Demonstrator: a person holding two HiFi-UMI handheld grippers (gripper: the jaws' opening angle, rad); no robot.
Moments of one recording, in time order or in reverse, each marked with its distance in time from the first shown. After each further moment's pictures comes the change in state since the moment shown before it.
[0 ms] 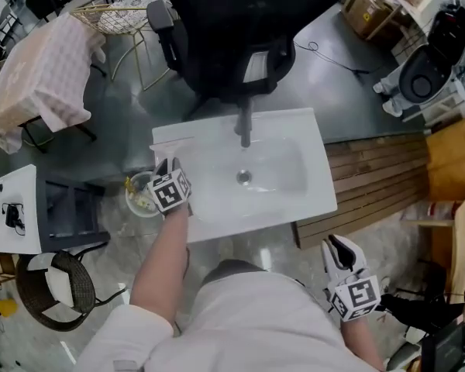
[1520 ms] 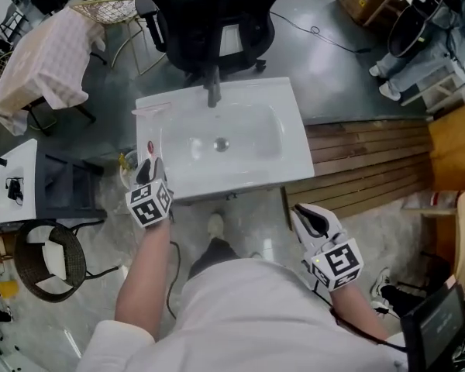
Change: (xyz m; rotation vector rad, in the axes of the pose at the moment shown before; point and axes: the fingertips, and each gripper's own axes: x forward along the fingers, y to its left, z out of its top) left arm -0.185 -0.086 -0.050 0.104 -0.125 0.009; right arm -0.067 -0.015 -0.048 -0.051 -0.101 0.241
